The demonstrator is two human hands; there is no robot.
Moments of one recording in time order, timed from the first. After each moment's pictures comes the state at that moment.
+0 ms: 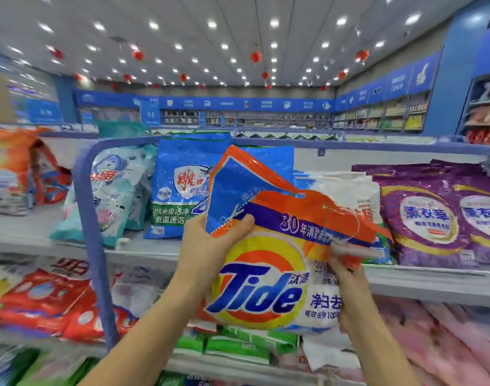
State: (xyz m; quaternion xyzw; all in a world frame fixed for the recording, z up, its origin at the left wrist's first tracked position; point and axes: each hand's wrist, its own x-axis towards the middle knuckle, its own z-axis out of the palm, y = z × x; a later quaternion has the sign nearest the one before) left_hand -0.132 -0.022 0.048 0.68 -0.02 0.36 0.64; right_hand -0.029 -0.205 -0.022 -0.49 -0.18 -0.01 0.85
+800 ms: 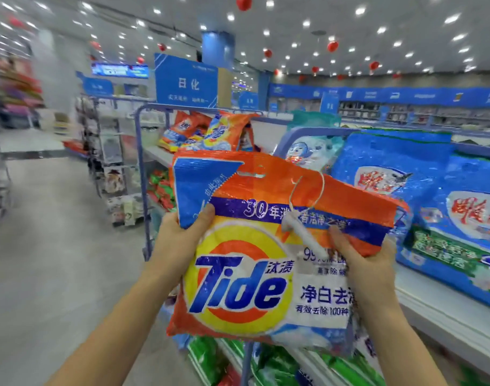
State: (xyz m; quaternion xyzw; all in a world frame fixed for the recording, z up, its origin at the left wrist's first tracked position) left_hand -0.303 0.122 0.023 0.60 0.29 0.55 0.51; right_hand -0.096 -0.004 0.021 -0.46 -0.45 0.06 0.76
